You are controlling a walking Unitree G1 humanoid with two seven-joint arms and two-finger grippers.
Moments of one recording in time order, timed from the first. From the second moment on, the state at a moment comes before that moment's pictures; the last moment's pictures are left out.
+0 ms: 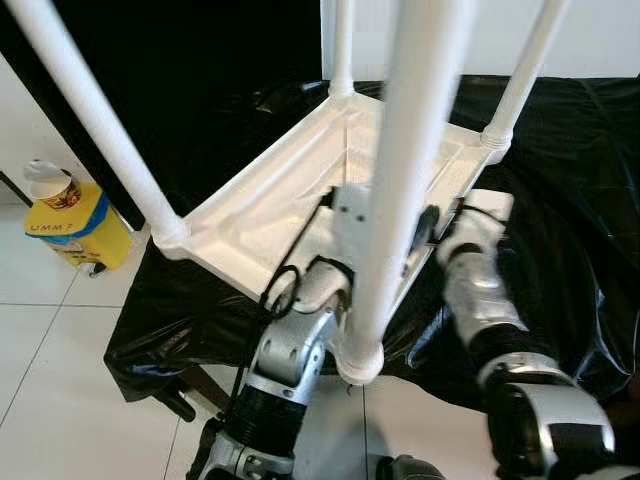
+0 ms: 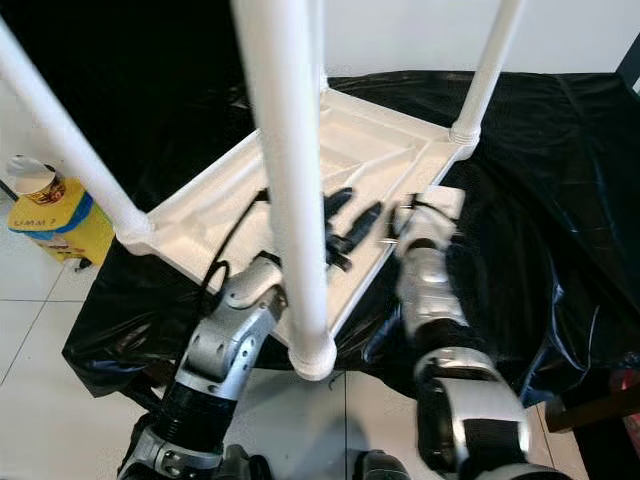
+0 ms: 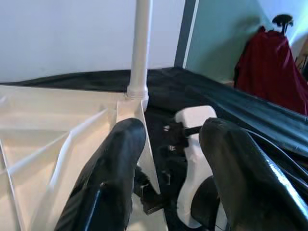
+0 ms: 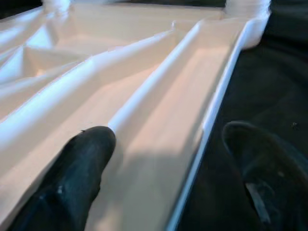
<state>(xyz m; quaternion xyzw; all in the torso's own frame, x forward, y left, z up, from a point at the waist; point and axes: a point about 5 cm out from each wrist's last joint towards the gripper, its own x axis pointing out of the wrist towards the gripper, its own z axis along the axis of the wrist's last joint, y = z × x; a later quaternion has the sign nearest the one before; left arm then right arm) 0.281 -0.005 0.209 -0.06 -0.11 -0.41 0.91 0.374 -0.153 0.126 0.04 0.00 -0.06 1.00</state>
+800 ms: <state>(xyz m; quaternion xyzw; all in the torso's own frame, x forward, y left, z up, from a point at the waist) 0.300 0.039 0.190 0.04 -0.10 -0.36 0.93 0.339 -0.186 0.111 0.05 -0.08 -0.08 0.99</state>
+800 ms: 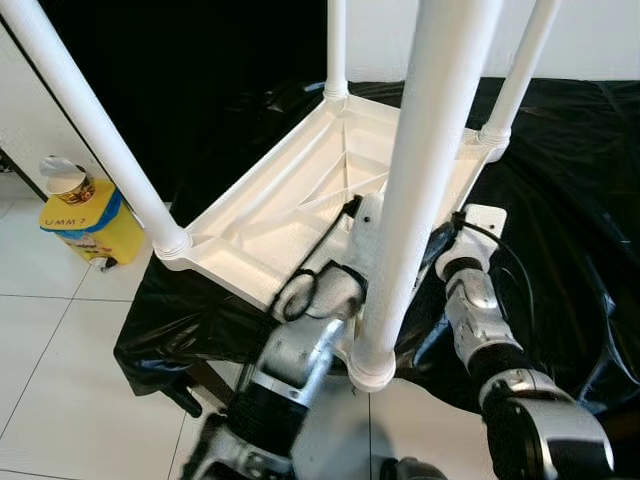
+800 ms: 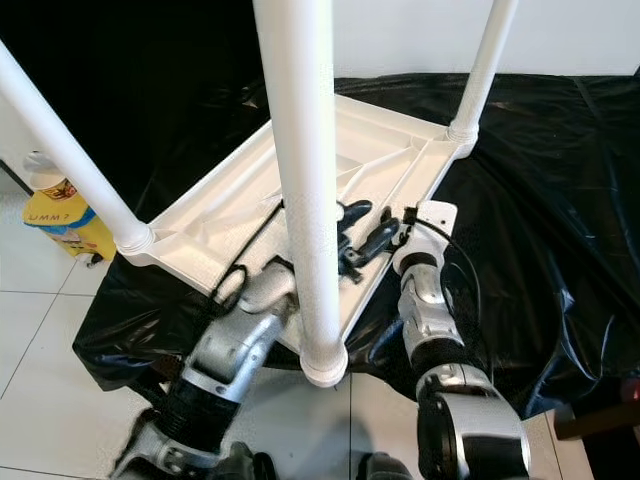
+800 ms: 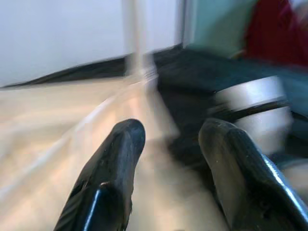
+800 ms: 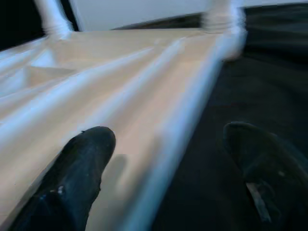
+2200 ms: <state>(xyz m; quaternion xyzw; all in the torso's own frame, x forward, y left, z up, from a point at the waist) 0.310 0.114 0.152 0.34 -0.02 -0.49 0.80 0.268 -0.203 0.109 0.00 -0.07 -0.06 1.00</state>
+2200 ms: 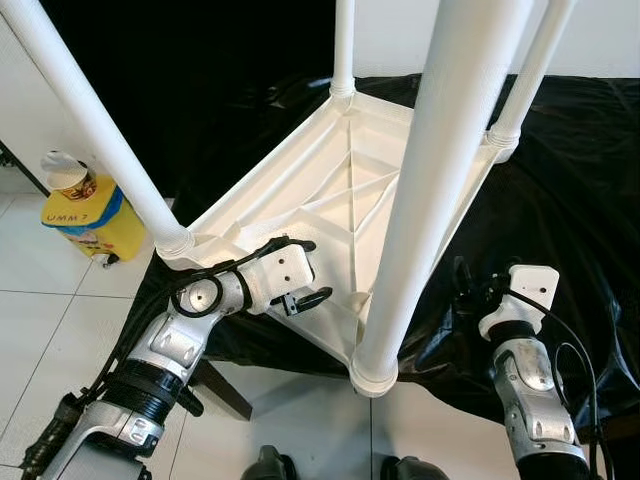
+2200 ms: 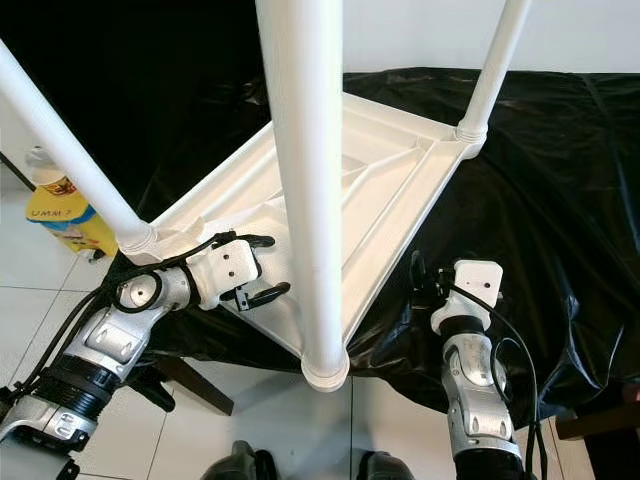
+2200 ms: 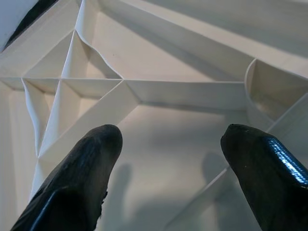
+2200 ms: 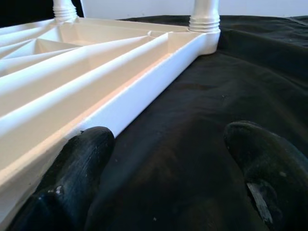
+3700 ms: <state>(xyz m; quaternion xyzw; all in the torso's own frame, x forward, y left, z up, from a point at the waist) 0.324 0.116 0.142 0.36 0.13 -0.56 0.73 0.263 -0.214 0.114 -0.01 -0.06 -0.08 0.99</state>
